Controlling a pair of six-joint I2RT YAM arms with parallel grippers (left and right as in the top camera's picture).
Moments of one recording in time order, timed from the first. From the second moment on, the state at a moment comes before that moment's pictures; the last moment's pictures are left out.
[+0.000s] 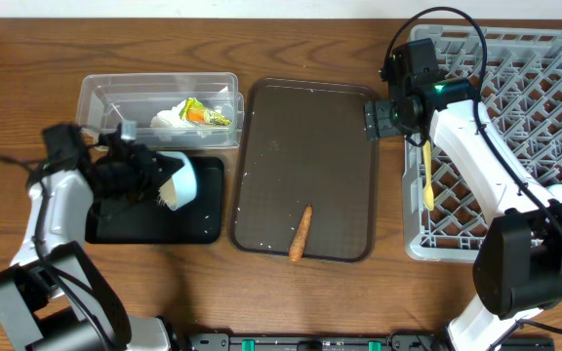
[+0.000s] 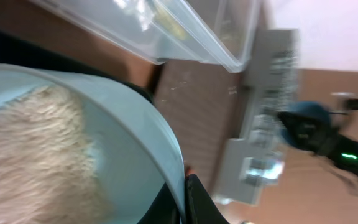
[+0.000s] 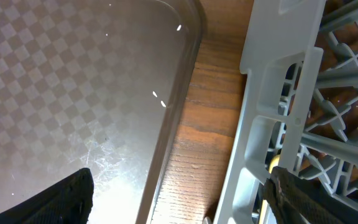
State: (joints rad) left arm 0.44 1.61 0.95 -0.69 1.04 -0.19; right arm 0.24 1.85 1.49 -0.80 0.04 0.09
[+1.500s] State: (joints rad) left arm 0.61 1.61 0.87 -0.62 1.36 -0.32; right arm 0.24 1.85 1.49 -0.80 0.04 0.09
